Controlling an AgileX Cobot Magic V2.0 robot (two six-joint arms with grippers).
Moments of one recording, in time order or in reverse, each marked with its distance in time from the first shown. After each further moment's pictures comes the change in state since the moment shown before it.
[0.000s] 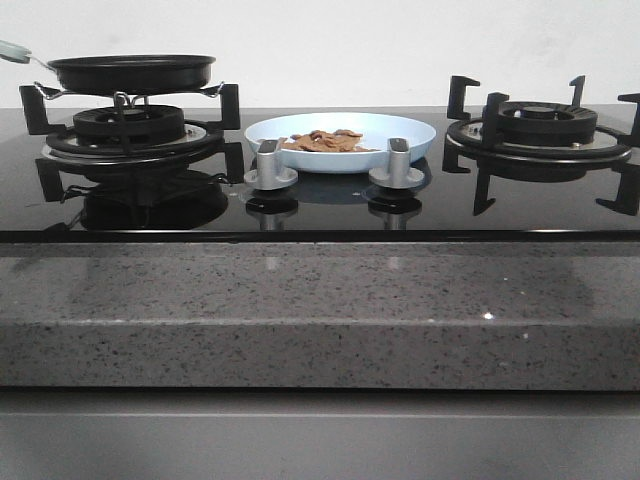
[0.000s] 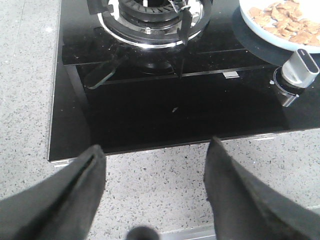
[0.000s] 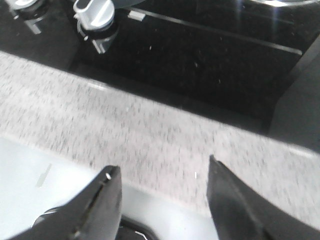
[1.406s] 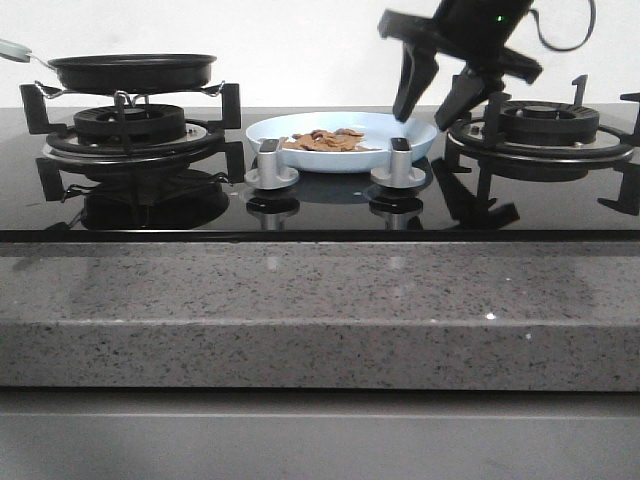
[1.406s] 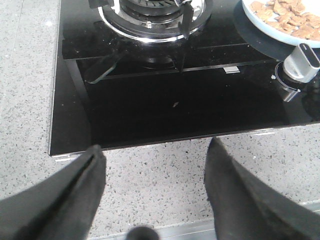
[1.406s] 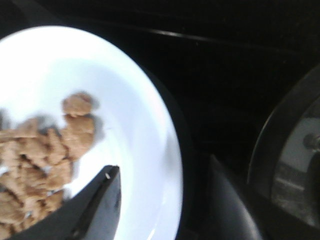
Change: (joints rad) left arm 0.000 0.000 -0.010 0.000 0.028 0.000; right arm -0.118 1.361 -1.248 0.258 0.151 -0.059
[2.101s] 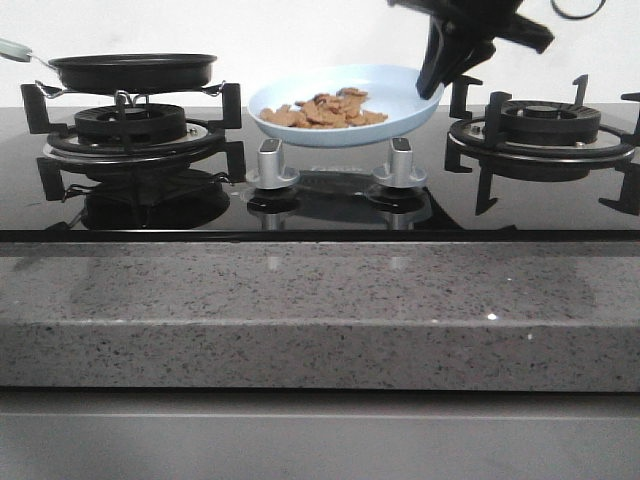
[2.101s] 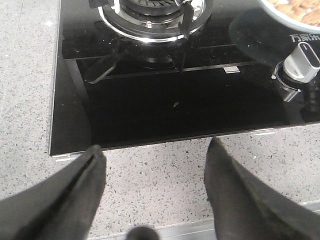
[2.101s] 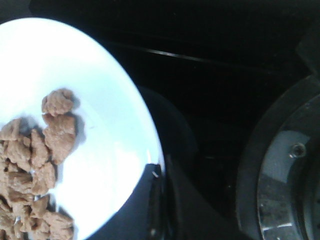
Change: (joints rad) left arm 0.000 0.000 0.000 0.000 0.000 0.000; right arm 0.000 -0.032 0.009 -0.018 -0.025 -0.007
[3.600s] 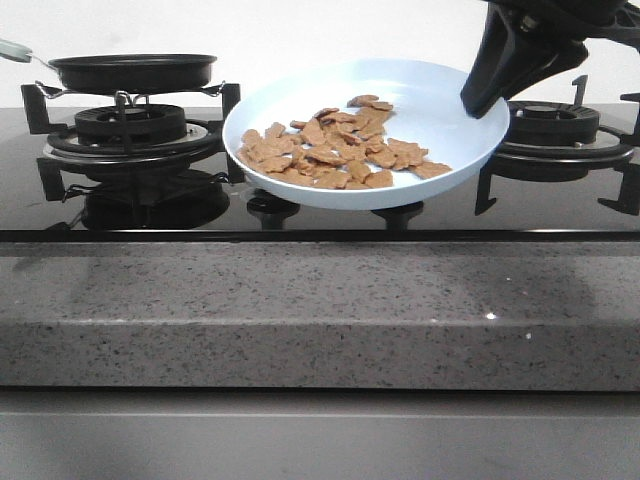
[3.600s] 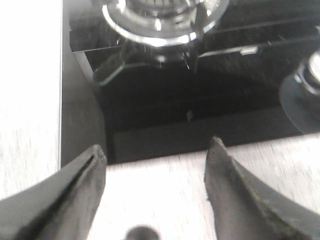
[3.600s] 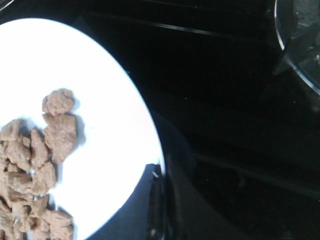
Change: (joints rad) left arm 0.000 0.110 -0.060 0.051 0.005 0.002; right arm 0.118 -0.609 0.837 -0.014 -0.355 0.000
